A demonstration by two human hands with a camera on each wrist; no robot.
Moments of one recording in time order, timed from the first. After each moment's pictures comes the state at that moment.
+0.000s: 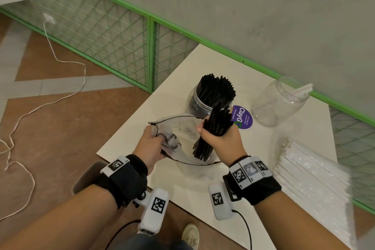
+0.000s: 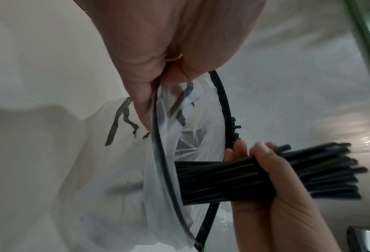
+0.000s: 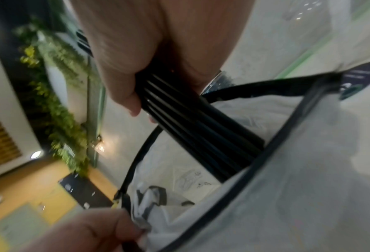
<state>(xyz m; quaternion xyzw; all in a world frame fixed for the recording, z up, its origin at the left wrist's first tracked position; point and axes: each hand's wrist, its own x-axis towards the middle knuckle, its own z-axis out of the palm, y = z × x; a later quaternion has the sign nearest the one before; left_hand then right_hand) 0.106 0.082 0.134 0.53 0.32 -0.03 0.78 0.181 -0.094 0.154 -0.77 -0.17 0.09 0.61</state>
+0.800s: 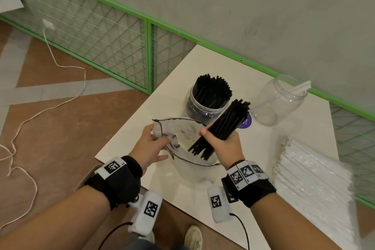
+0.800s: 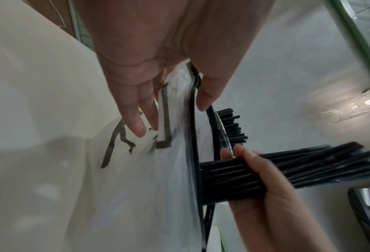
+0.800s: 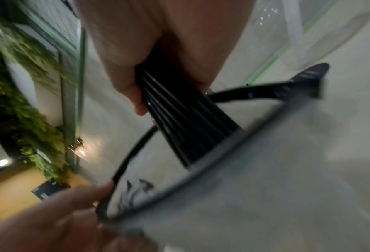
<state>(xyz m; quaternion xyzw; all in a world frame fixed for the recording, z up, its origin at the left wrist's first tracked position) 0.107 0.086 0.132 0.58 0.30 -0.07 0.76 0.182 -0.106 0.137 -0.76 -0.08 0.09 0.64</state>
